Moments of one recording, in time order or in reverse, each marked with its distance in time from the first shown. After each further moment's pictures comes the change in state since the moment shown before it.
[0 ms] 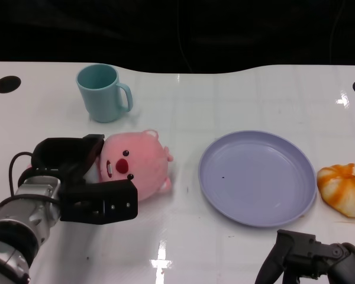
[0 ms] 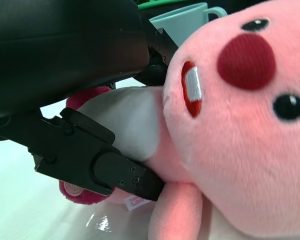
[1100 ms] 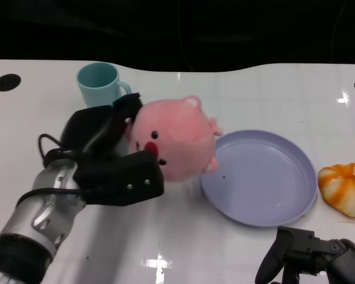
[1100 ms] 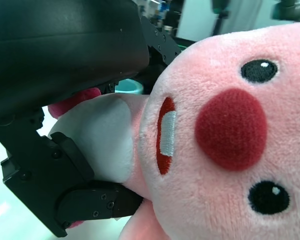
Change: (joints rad) left arm 0.150 -0.041 0.189 -0.601 -0.161 0.028 -0.170; right arm -0.038 0.000 -0.002 0.060 0.009 -0.014 0.001
